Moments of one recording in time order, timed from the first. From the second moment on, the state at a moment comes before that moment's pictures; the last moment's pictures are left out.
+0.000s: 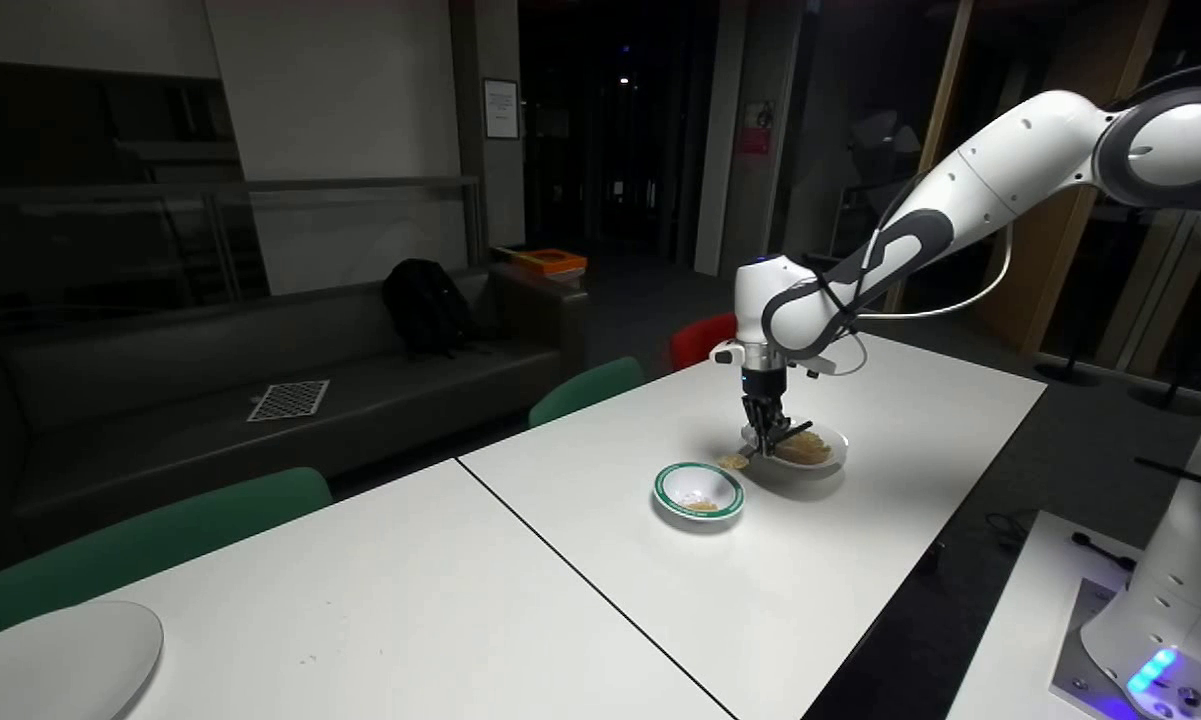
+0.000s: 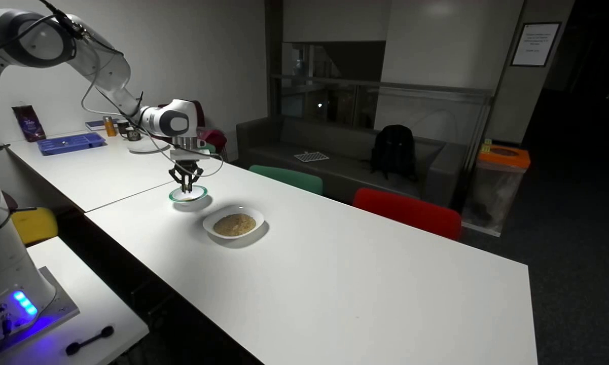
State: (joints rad) arm 0.00 0.33 0.13 -2.09 -0.11 2.27 -0.88
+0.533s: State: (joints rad) arm 0.01 0.37 0.13 -2.05 -0.11 2.22 -0.88
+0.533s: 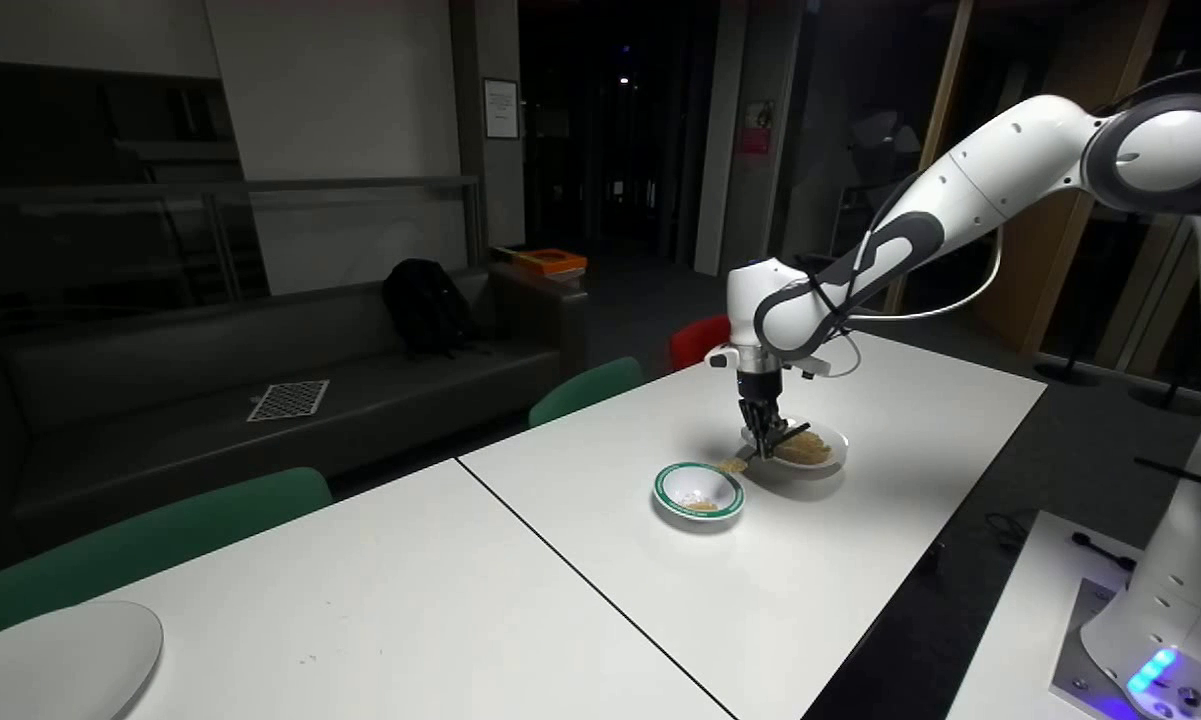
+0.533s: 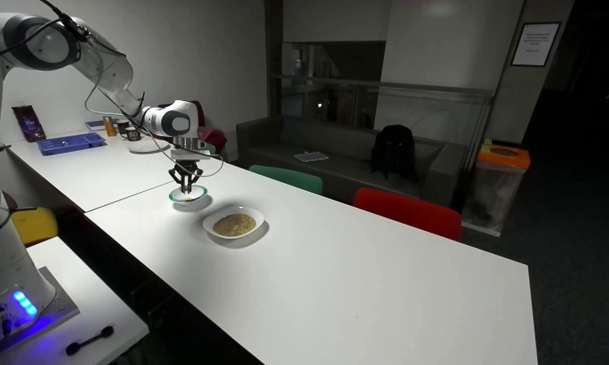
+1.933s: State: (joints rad) arm 0.03 0.52 0.13 -1.86 -0.11 2.04 -0.88
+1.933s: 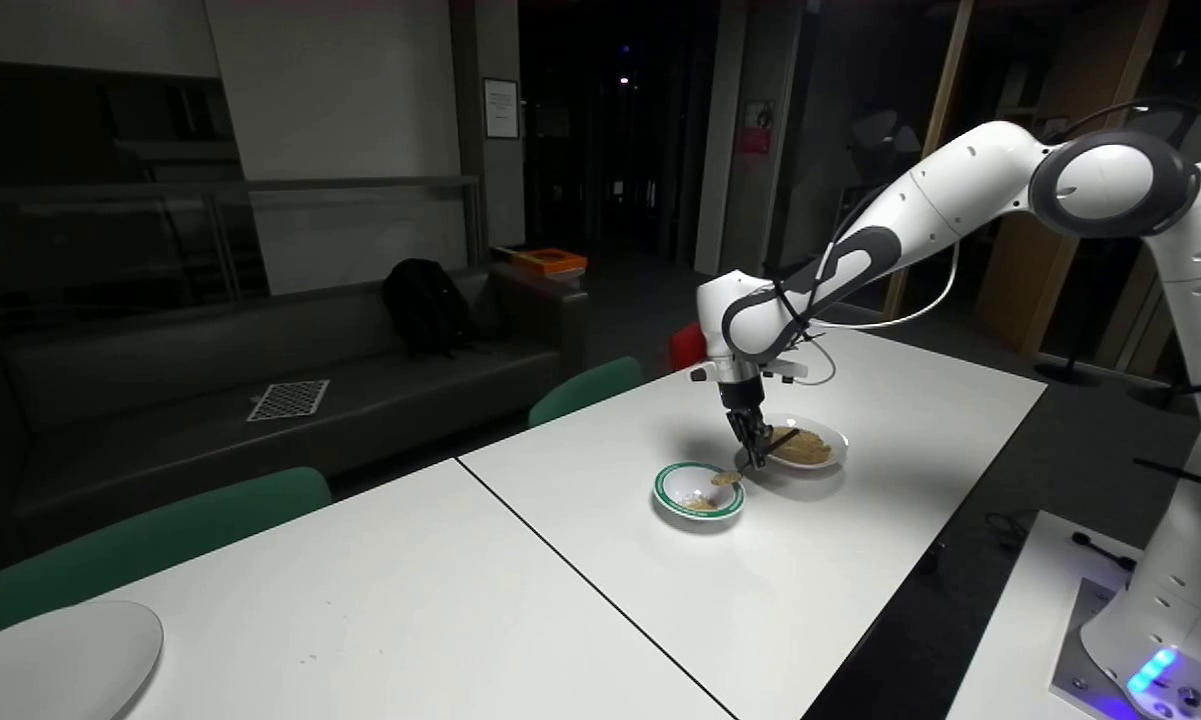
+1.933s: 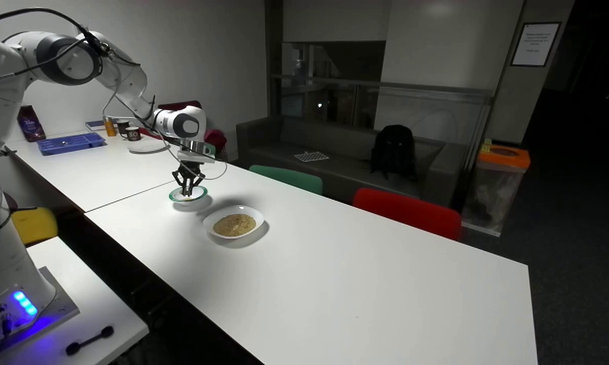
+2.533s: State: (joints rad) arm 0.03 0.56 0.13 -1.79 -0.11 1.97 -0.87
